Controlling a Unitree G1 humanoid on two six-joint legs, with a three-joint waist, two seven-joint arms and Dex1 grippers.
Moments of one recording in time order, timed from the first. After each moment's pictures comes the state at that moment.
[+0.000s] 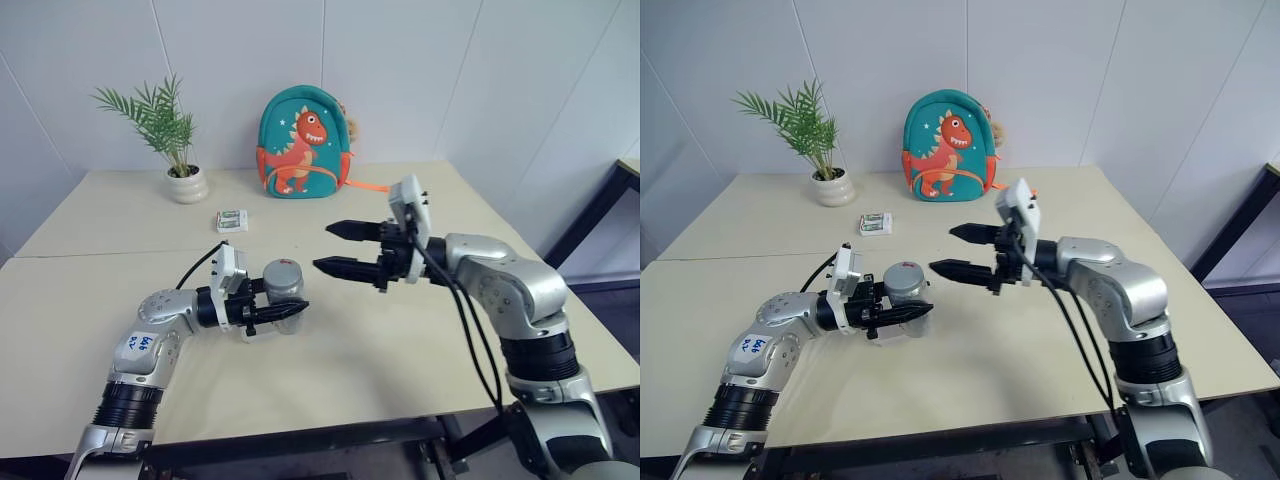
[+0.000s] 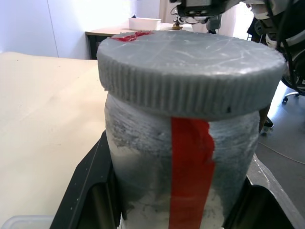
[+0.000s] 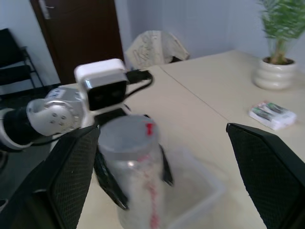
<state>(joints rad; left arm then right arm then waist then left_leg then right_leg) -0.59 0.51 0.05 0.08 -0.49 0.31 -1.12 -0.92 -0.40 0.06 -0.16 0.62 0.82 0.89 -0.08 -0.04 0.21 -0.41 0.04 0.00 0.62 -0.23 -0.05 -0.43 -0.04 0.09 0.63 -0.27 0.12</state>
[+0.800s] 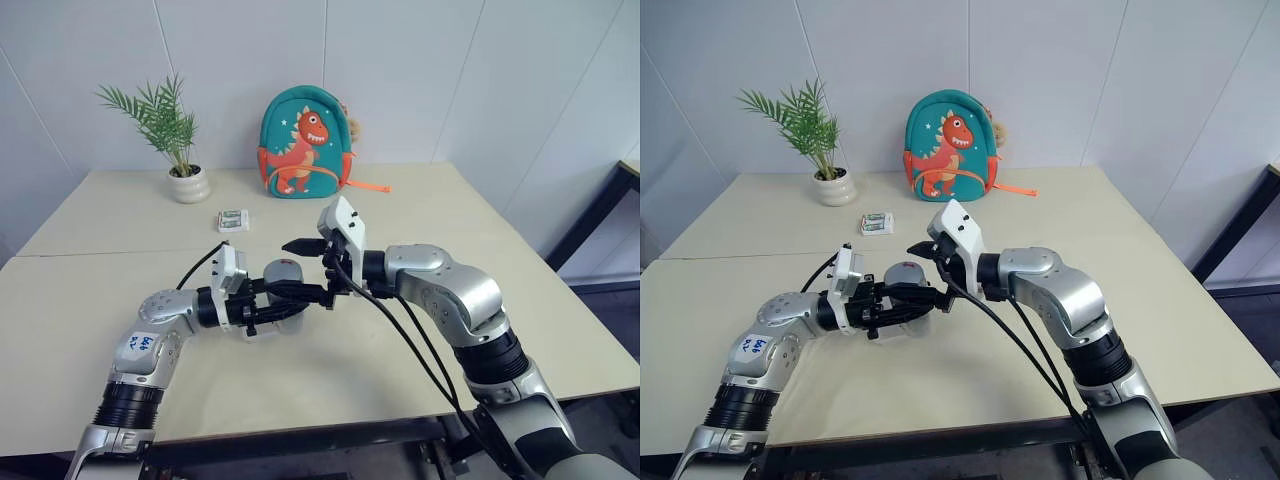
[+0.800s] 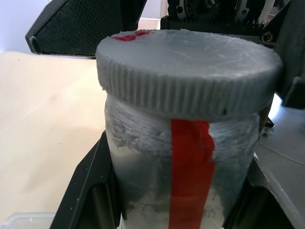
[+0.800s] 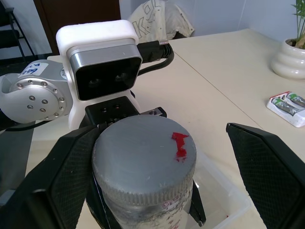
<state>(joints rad) -0.59 0.51 0.05 0.09 -0.49 0.31 -1.11 -0.97 -0.33 0.23 -0.11 0.47 0.78 0.81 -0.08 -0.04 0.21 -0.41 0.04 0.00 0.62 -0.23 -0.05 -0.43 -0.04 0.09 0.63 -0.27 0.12</state>
